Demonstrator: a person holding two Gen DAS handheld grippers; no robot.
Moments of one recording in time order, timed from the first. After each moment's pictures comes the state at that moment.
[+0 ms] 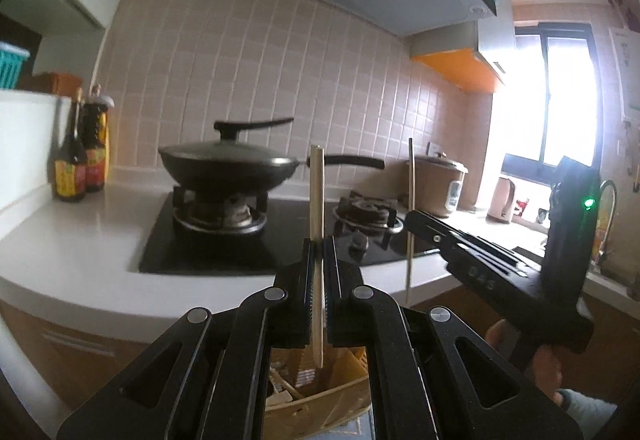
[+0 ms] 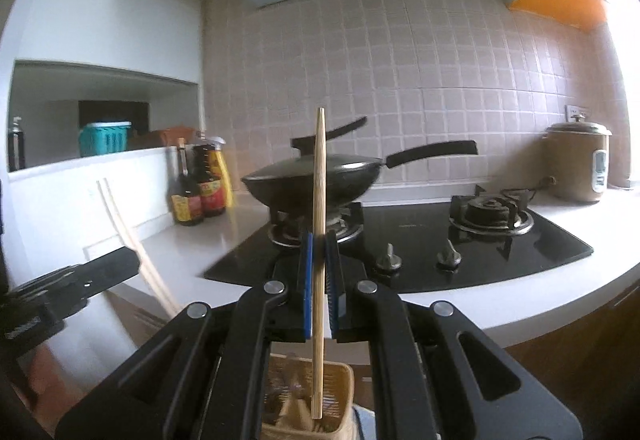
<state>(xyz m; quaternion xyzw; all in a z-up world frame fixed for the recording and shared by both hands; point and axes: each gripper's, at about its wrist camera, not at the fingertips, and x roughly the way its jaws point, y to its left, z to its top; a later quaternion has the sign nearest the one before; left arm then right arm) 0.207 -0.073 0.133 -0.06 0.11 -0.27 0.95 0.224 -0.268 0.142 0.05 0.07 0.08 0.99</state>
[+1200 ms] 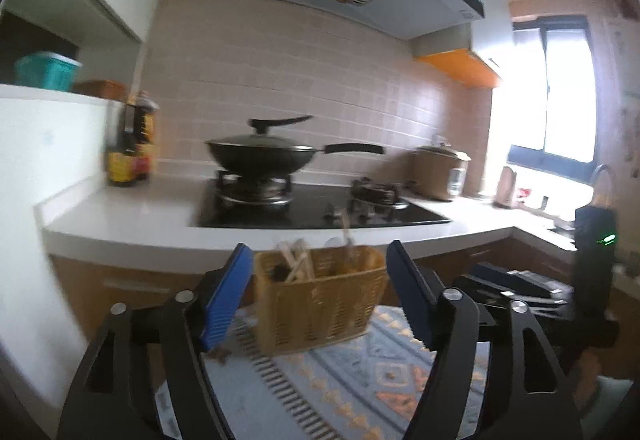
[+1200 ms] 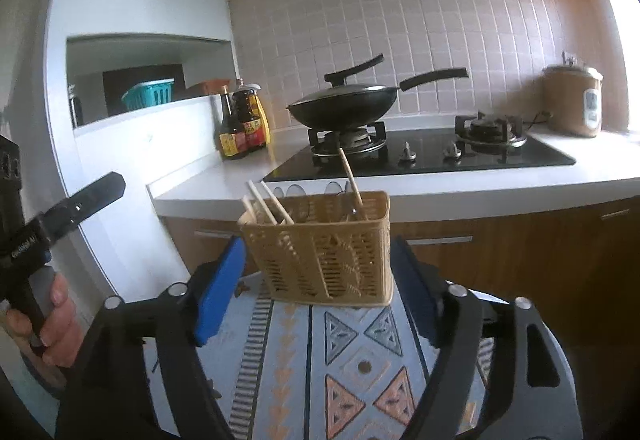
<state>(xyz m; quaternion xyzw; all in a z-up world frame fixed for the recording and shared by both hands) 0.058 -0.013 0.117 -0.04 0.10 -0.21 0.97 0.055 -0.251 0.098 0.07 0.17 0.12 0.98</state>
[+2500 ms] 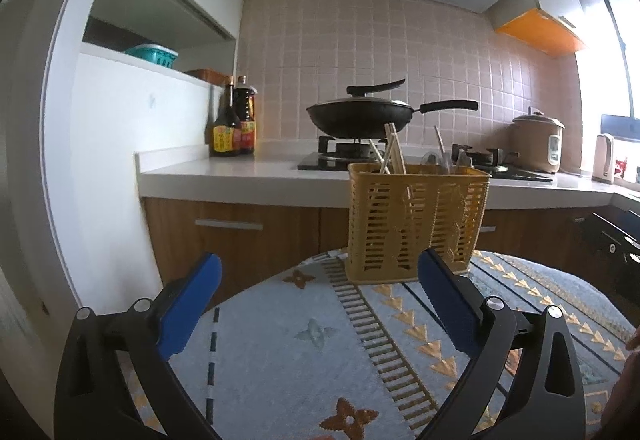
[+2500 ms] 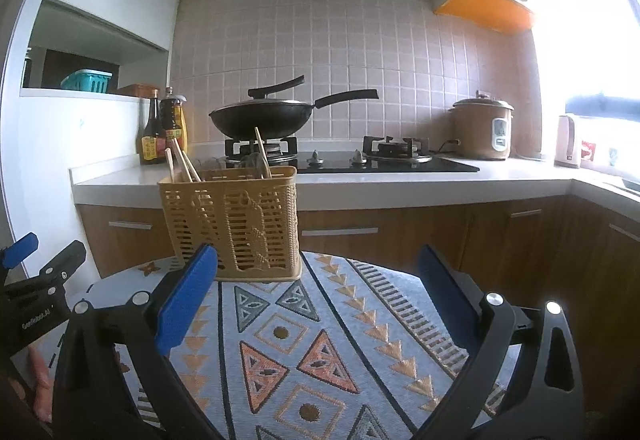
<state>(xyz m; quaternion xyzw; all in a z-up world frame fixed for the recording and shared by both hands) 0.031 -0.023 0.005 -0.01 0.09 -0.02 1.00 0.007 -0.244 0.022 0.03 0.09 -0.05 0.99</state>
